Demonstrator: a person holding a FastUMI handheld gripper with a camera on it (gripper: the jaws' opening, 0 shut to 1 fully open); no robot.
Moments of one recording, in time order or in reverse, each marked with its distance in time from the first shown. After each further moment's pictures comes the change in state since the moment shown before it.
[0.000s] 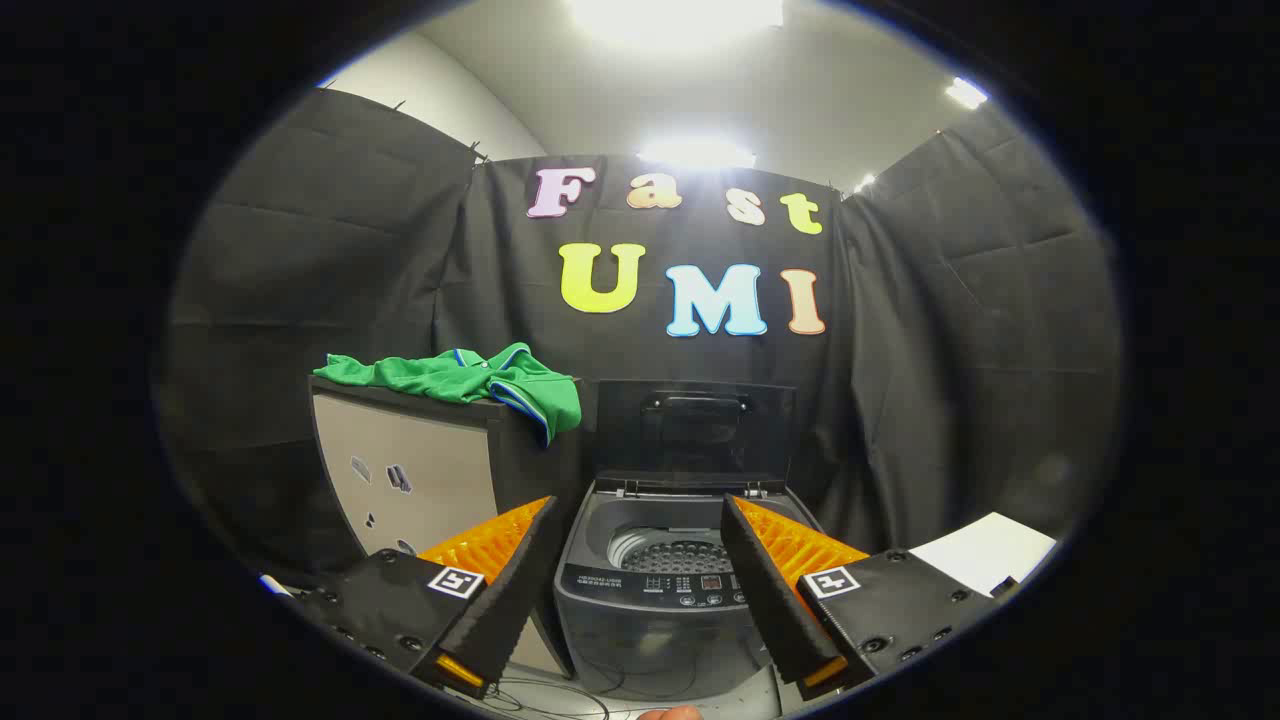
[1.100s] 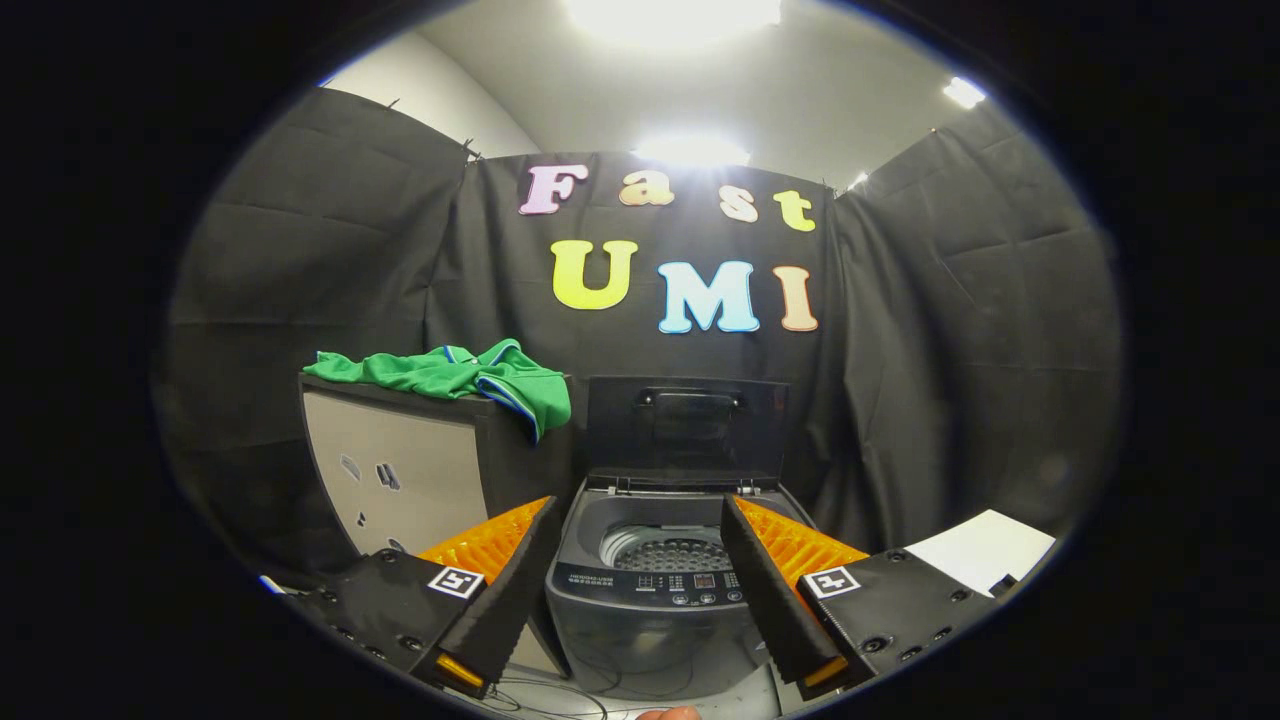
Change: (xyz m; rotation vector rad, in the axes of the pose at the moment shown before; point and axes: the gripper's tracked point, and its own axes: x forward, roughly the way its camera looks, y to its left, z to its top) arm 0.003 -0.008 -0.004 0.003 0.007 -0.023
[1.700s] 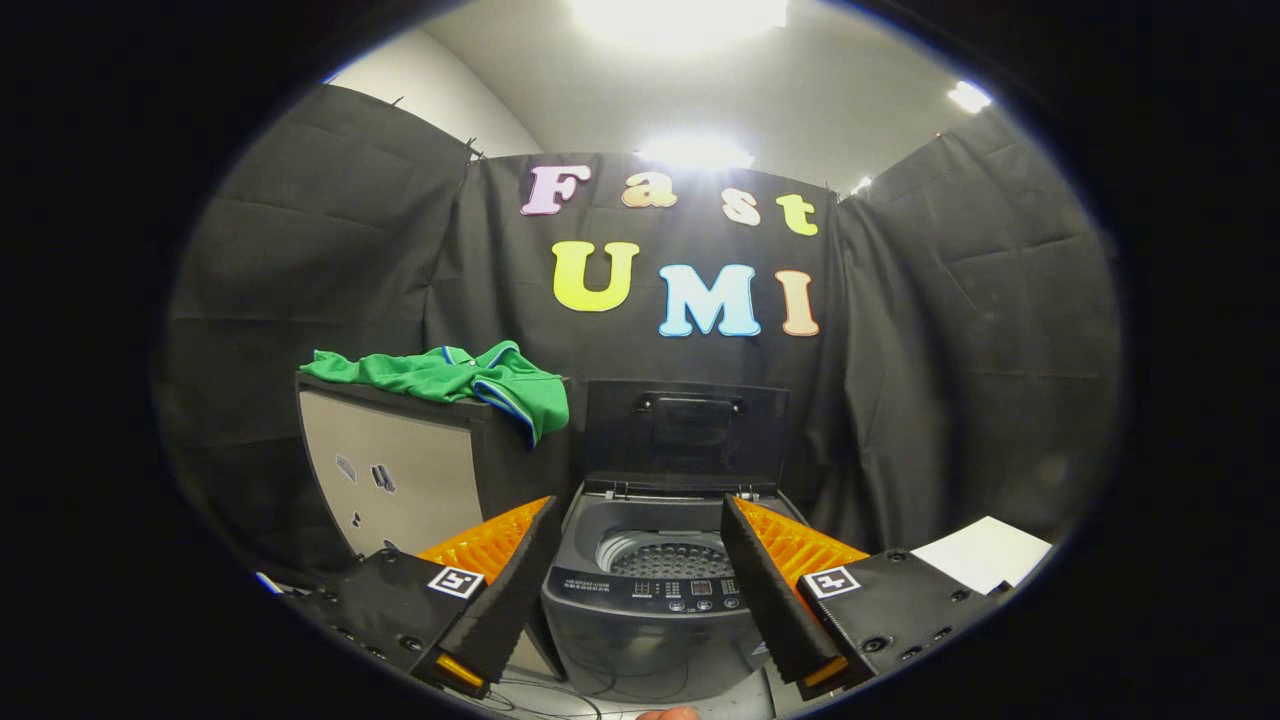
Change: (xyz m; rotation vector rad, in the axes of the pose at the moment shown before) arm 0.007 -0.001 0.006 -0.012 -0.009 -0.002
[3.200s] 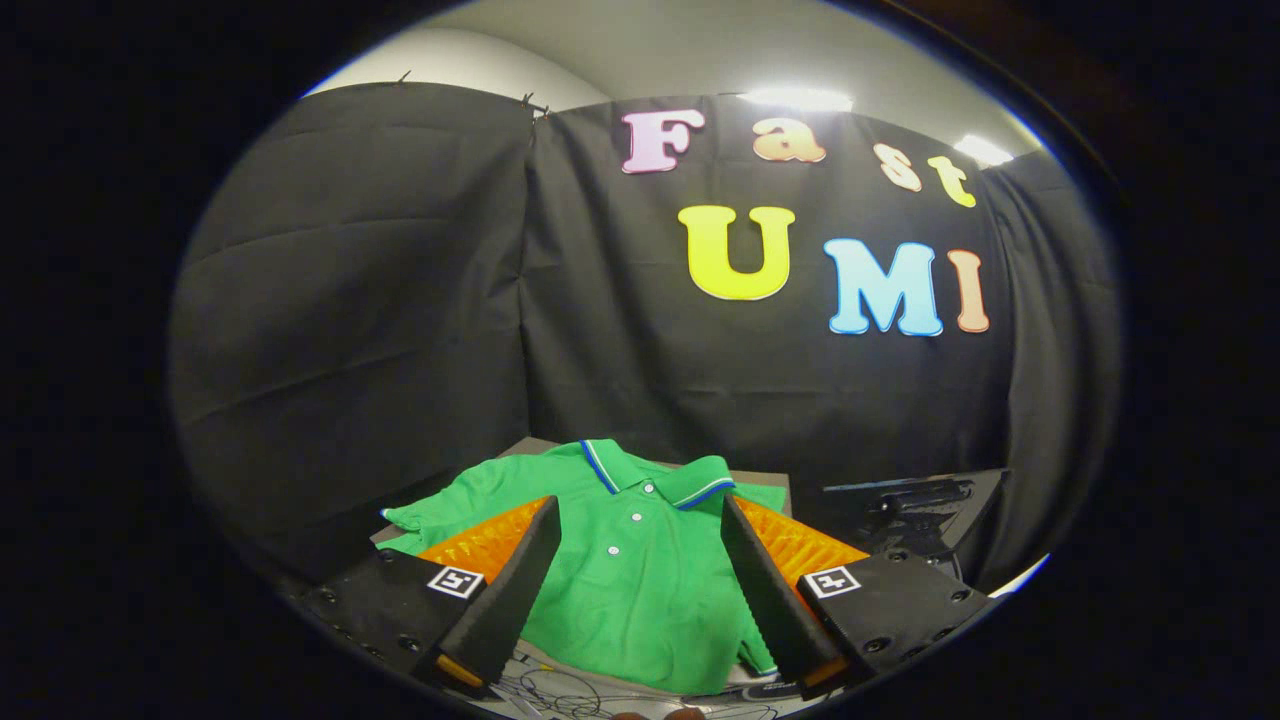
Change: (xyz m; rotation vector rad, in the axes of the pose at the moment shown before) arm 0.202 0.252 0.171 0.018 0.255 0.312
